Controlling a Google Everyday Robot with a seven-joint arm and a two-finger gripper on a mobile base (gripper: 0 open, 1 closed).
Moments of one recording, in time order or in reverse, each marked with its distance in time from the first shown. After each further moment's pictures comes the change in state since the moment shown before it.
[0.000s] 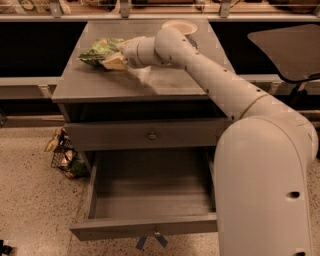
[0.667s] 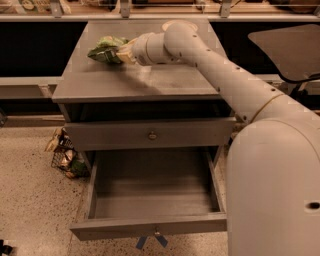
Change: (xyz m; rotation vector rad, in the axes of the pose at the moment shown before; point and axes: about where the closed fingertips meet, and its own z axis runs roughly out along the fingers) arm 0.000 -0.011 -0.029 0.018 0.026 -0.075
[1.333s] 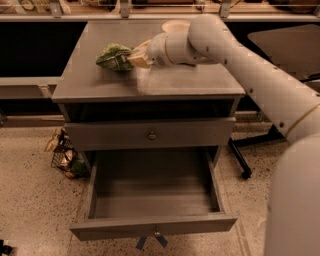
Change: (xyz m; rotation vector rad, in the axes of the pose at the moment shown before) arm -0.004 0.028 -0.072 -0.109 0.012 -0.017
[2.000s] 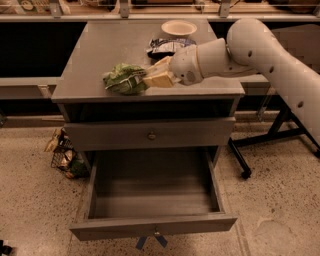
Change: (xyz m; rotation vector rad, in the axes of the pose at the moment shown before) arm 0.012 0.086 -0.096 -0.259 -0.049 0.017
